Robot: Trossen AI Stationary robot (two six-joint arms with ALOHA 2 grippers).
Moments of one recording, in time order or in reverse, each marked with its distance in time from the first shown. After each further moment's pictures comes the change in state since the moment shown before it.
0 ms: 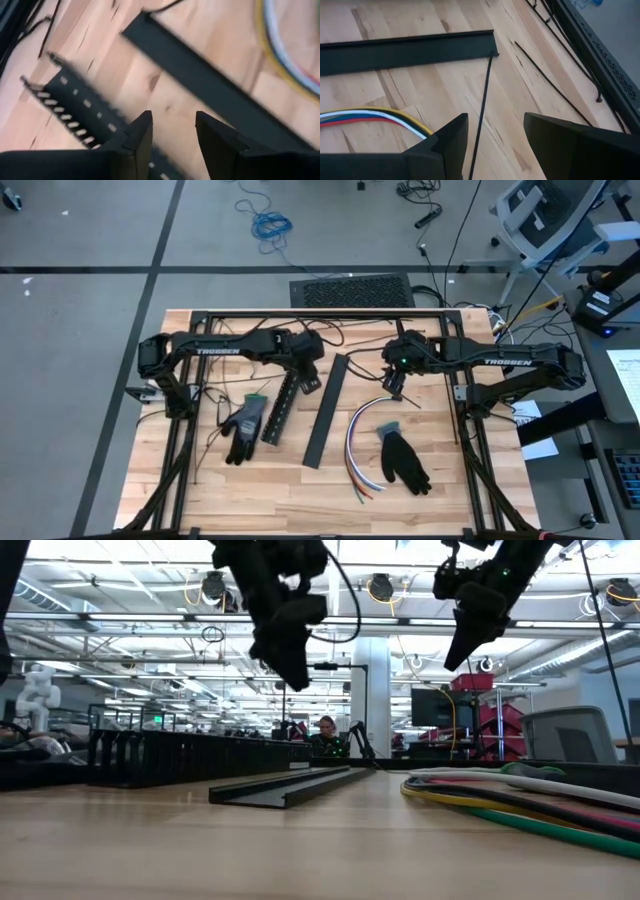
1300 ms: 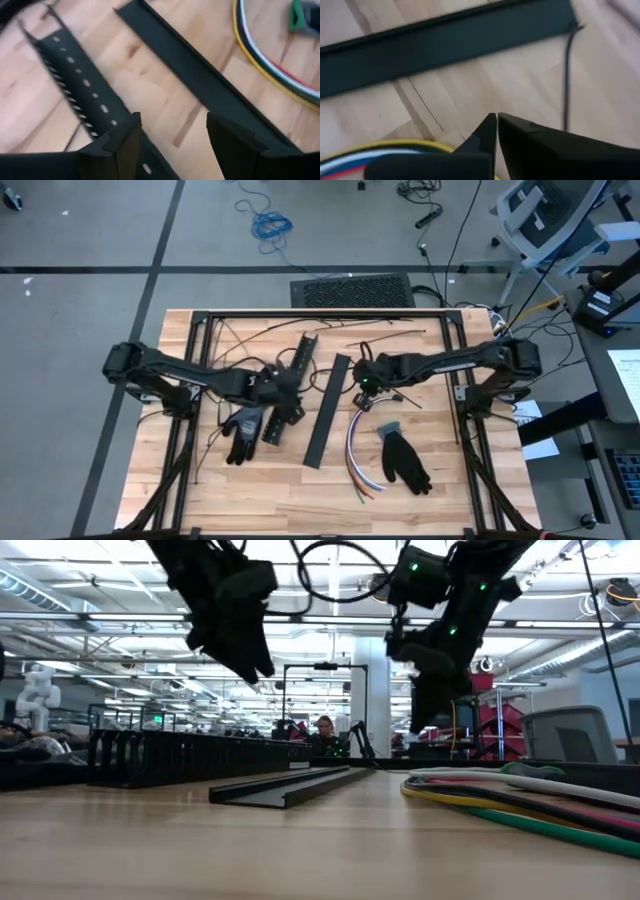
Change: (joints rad) left arm -0.323 -0.273 -0.401 0.196 -0.340 -0.412; right arm 0.064 0.423 0.000 0.283 -0.105 0.246
